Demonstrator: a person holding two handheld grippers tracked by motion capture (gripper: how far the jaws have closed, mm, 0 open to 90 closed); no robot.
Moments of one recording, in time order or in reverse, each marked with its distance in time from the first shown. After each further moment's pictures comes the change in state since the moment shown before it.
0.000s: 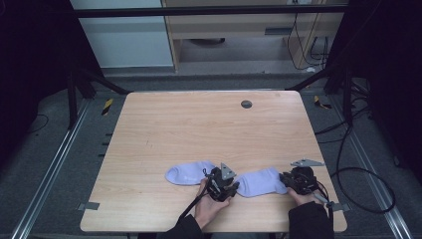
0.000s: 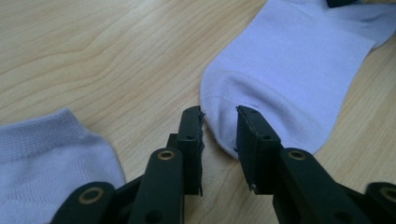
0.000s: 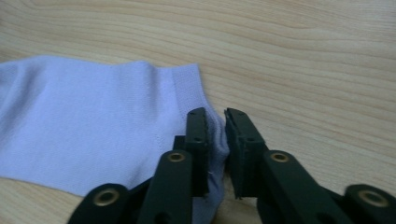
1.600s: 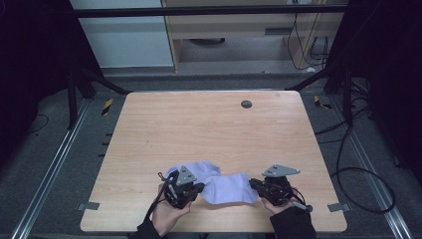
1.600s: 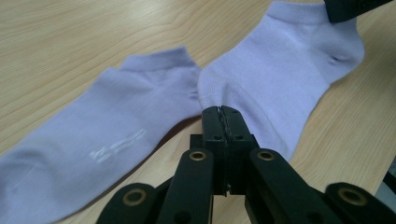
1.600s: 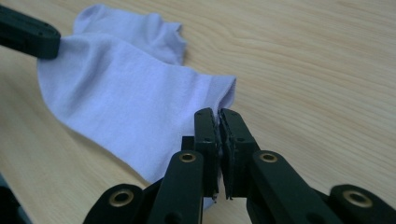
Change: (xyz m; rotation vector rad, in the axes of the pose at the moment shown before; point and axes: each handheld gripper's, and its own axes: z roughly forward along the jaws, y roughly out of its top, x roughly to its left) left arm 0.050 -0.037 -0.114 -0.020 -0.007 -0.014; right arm 0.101 0.018 -0.025 -0.080 0.225 -0.170
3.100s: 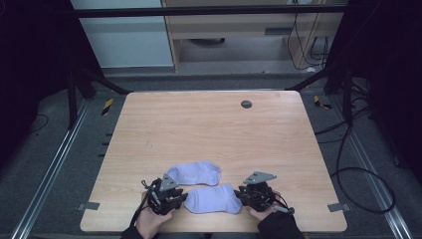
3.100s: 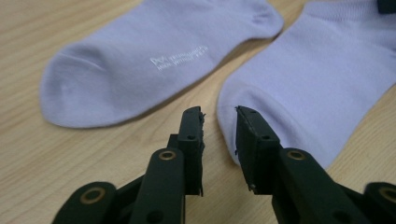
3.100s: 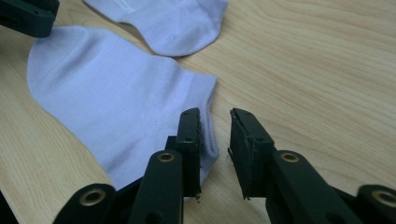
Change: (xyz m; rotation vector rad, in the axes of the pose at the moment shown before) left arm 0.030 -0.045 -0.005 0.058 0.068 -0.056; right arm 0.024 -0.011 0.038 0.076 0.019 -0.044
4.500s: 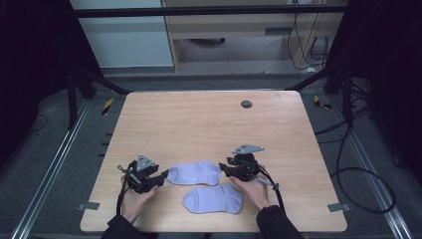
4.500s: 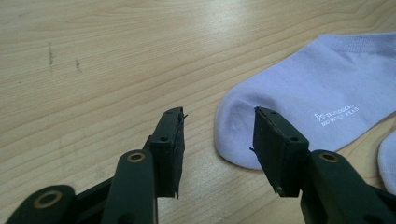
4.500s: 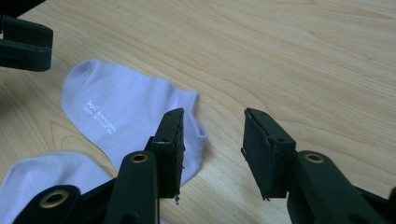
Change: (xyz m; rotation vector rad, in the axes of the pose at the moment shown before) left arm 0.076 0.005 -0.004 -0.108 0.177 -0.122; right arm -0.019 0.070 0.045 -0.121 0.027 0.056
